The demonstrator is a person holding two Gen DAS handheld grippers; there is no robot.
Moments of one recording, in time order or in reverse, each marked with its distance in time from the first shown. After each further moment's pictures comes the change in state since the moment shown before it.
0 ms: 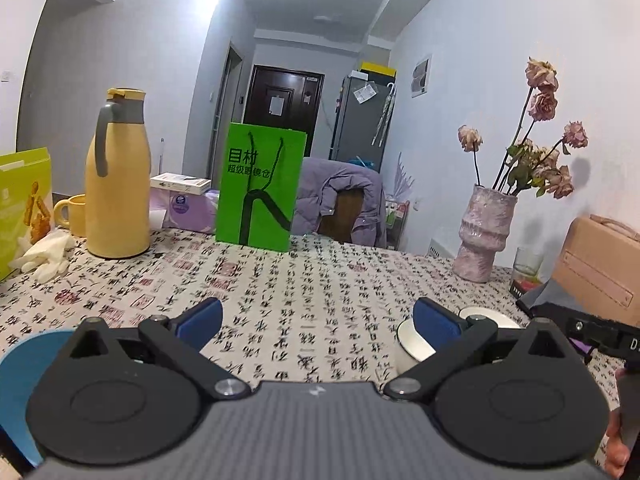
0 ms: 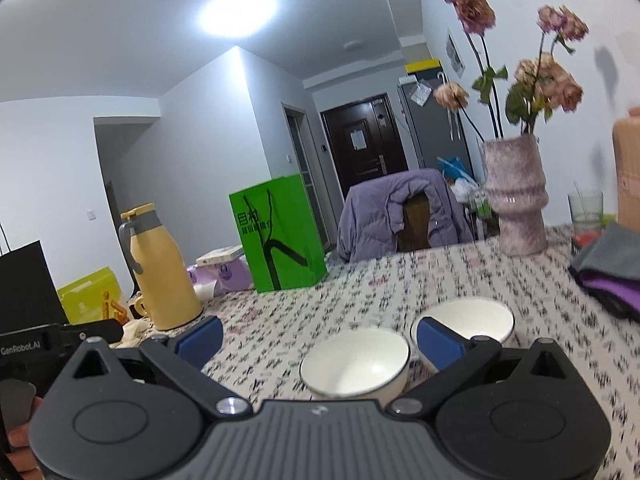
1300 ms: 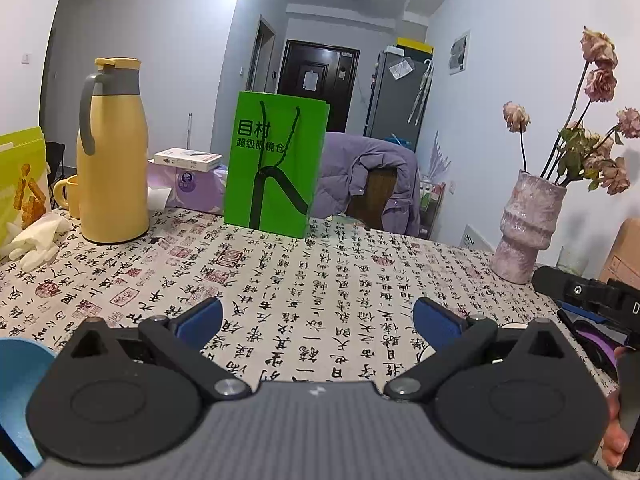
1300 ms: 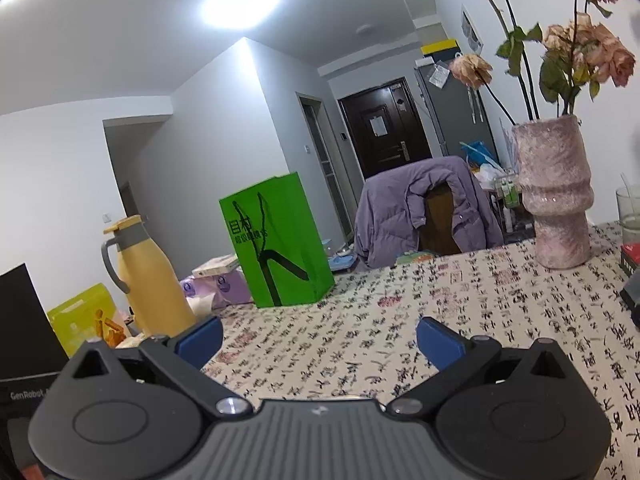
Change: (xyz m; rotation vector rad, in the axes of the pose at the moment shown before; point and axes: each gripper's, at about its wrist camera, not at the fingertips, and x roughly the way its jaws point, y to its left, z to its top) left arm 0.090 -0.025 0.012 -0.034 0.085 0.115; right arm 0.105 -0.056 0.034 0.055 0.064 0.089
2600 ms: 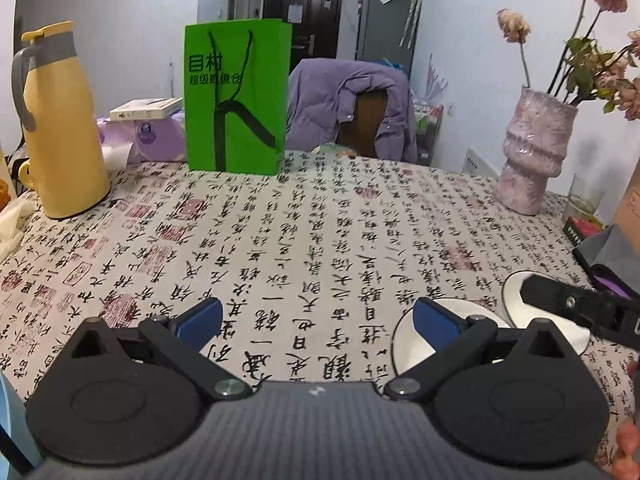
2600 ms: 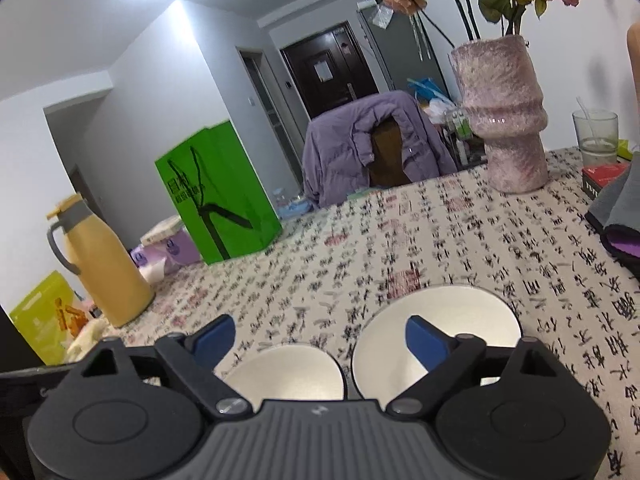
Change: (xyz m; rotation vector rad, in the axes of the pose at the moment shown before) left arm 0.072 -0.051 -0.002 0.093 0.230 0.028; right arm 0.022 -0.030 -0.013 0.109 0.190 -0.138
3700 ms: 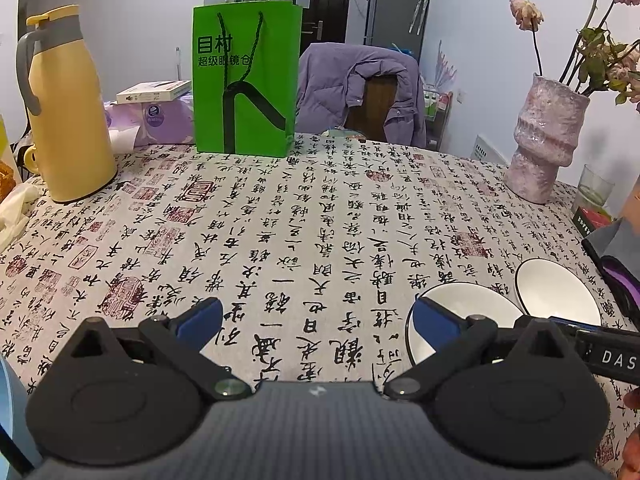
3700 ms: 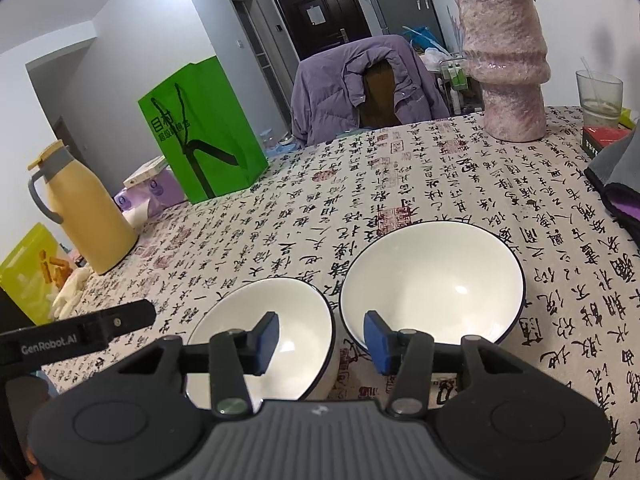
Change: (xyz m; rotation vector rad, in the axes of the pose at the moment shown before) left arm 0.003 0.005 -0.004 -0.010 0.046 0.016; right arm 0.014 -0.001 -0.011 -0.017 0.165 -0.038
